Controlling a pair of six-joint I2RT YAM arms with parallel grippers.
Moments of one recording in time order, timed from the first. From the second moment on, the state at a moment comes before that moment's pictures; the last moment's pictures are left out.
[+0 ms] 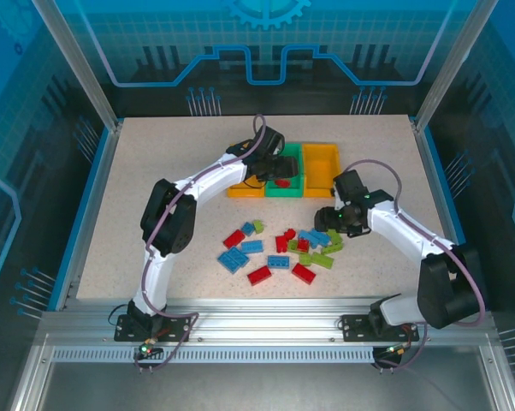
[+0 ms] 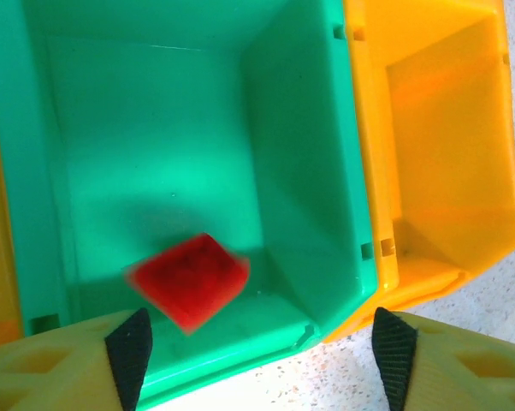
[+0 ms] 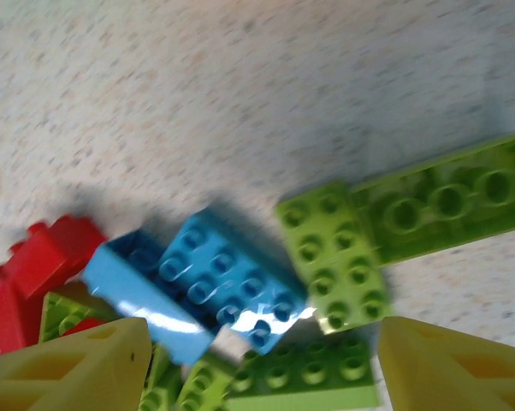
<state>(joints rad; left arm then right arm) -0.57 2.16 1.81 -0.54 0.12 -0.67 0.34 1.38 0.90 -0.75 -0.08 0.38</state>
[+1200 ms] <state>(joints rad) -0.58 1.86 1.39 -0.45 0.08 -0.72 0.63 1.59 1.00 -0.81 -0.08 0.66</state>
